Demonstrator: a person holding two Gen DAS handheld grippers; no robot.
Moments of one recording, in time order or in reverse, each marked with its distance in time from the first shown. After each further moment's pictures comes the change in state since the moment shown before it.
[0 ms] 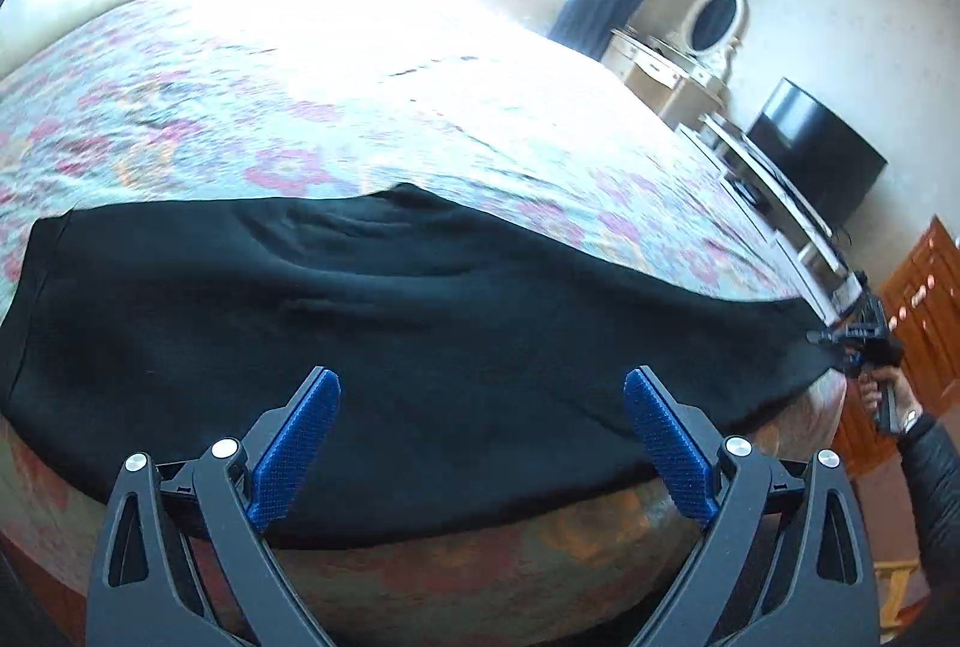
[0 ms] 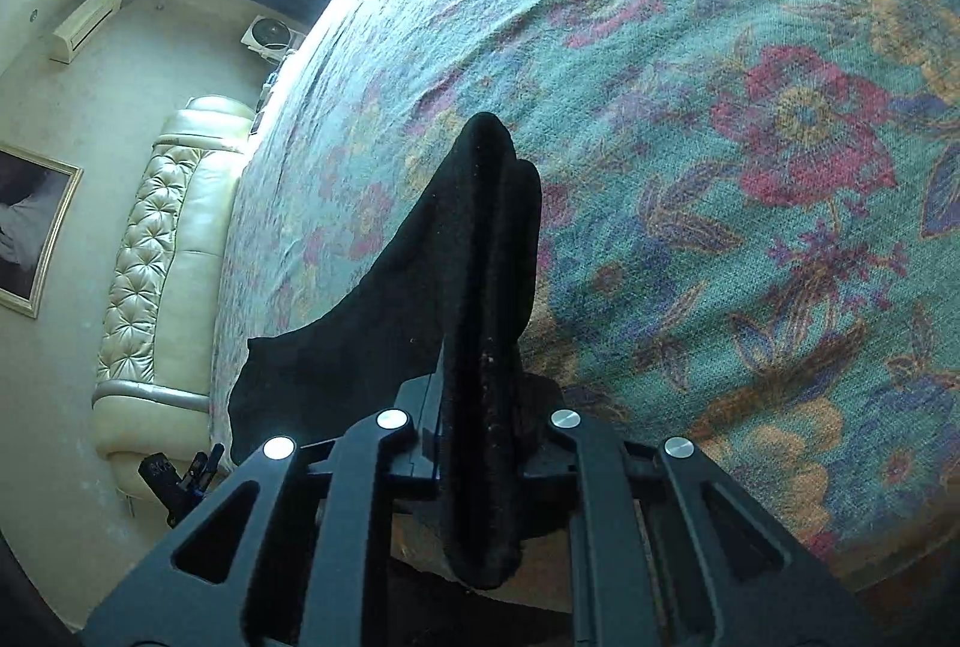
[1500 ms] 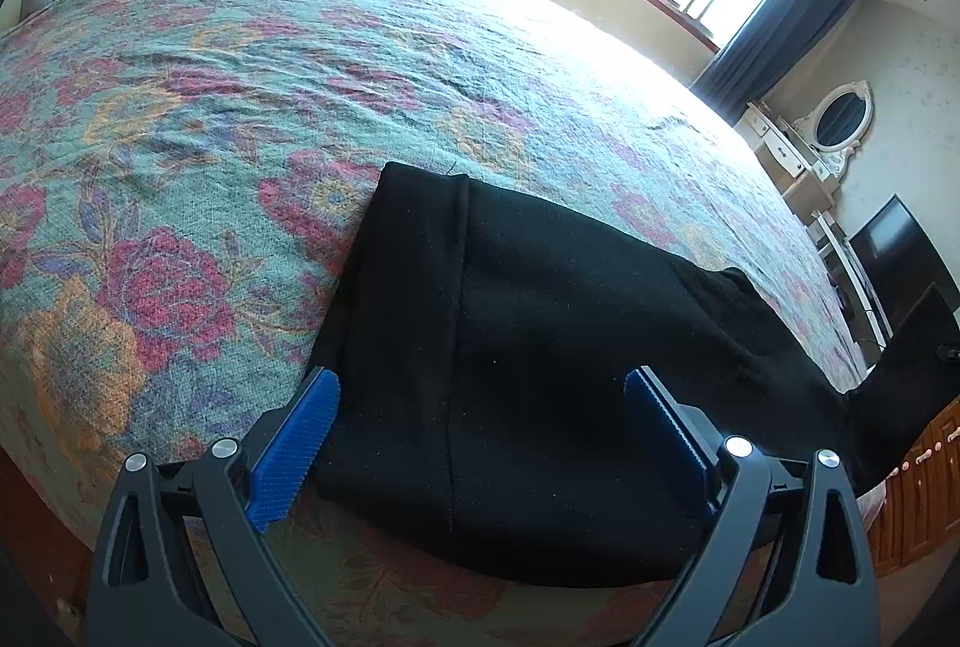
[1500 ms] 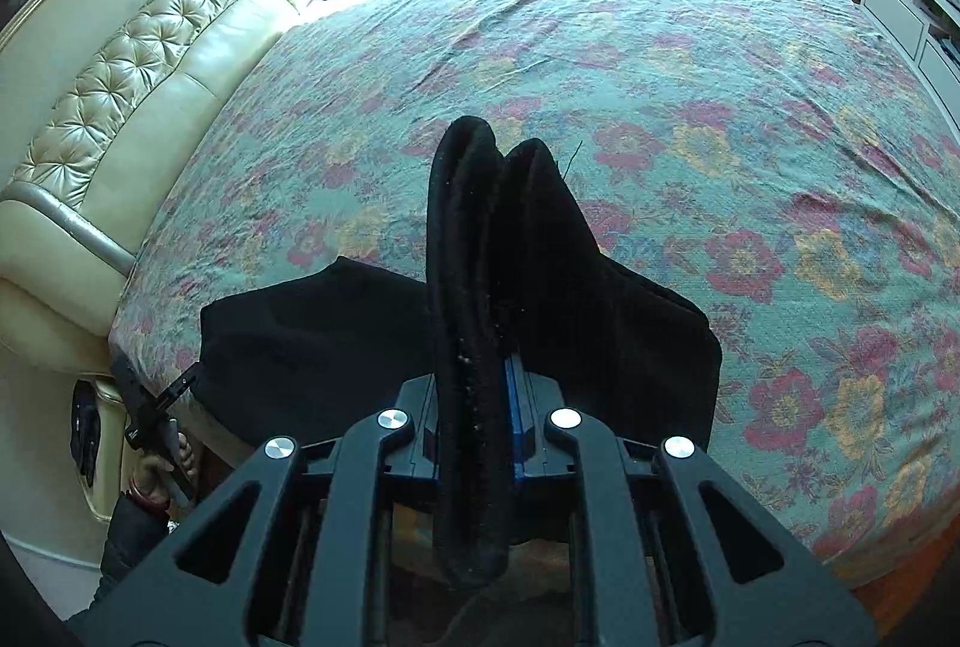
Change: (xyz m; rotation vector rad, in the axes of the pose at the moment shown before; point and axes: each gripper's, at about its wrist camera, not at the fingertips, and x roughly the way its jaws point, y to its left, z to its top) left arm -0.040 0.218 0.001 -0.222 -0.038 0.166; right arm 0.109 0.385 -0.096 -0.497 0.040 -0.257
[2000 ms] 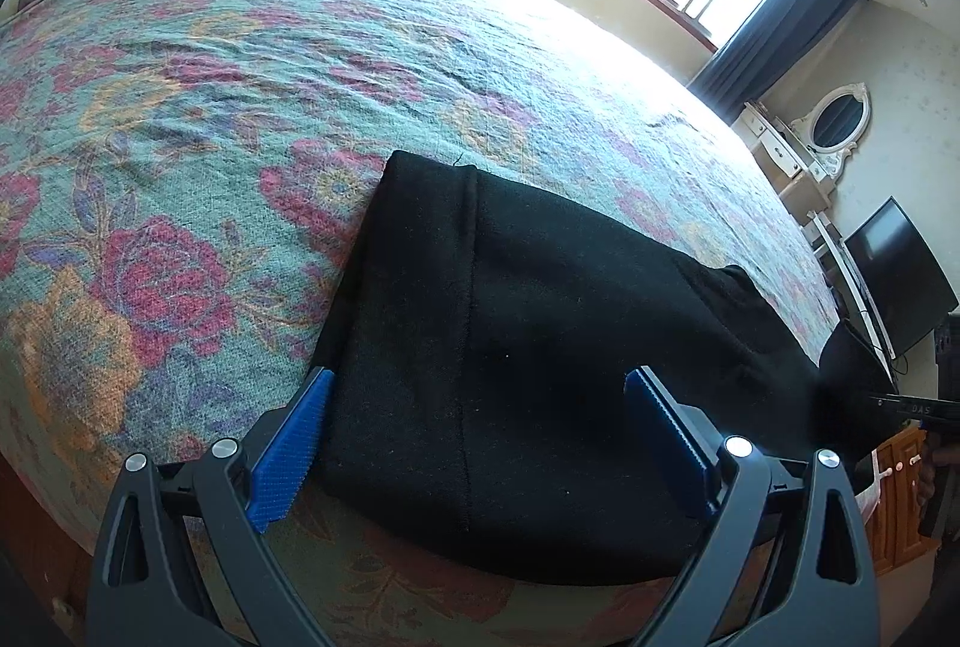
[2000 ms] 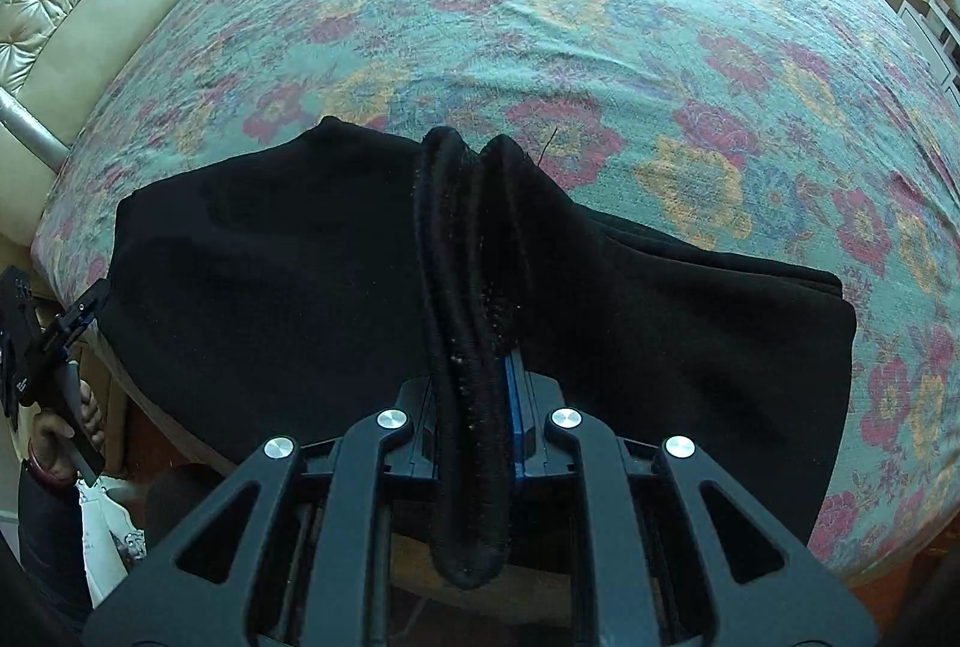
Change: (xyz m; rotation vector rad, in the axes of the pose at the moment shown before) left arm 0.005 0.006 -0.001 -0.011 0.011 -0.017; right arm 0.149 0.077 -0.047 -0.132 0.171 -0.139
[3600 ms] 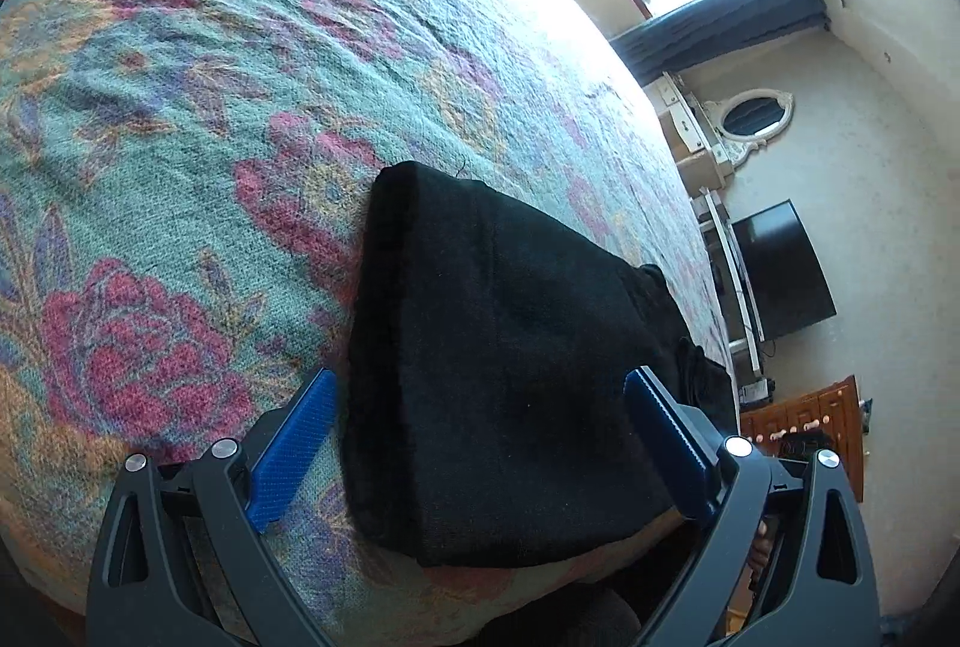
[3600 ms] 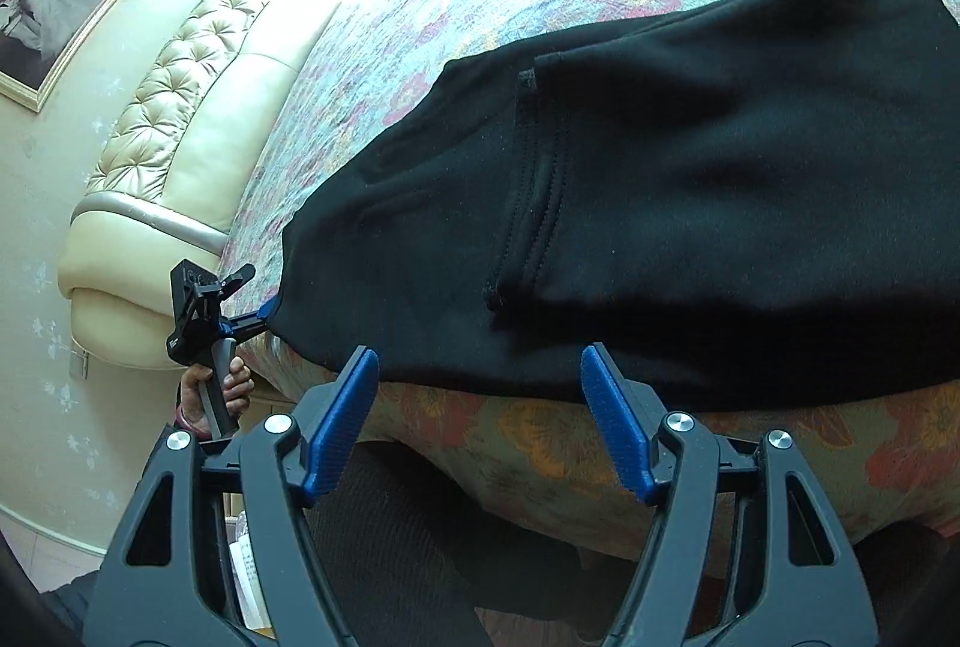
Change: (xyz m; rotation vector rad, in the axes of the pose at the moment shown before) left arm 0.025 0.065 0.058 -0.074 0.273 -0.362; right arm 0.002 -0.011 -0.102 0.262 -0.091 0.504
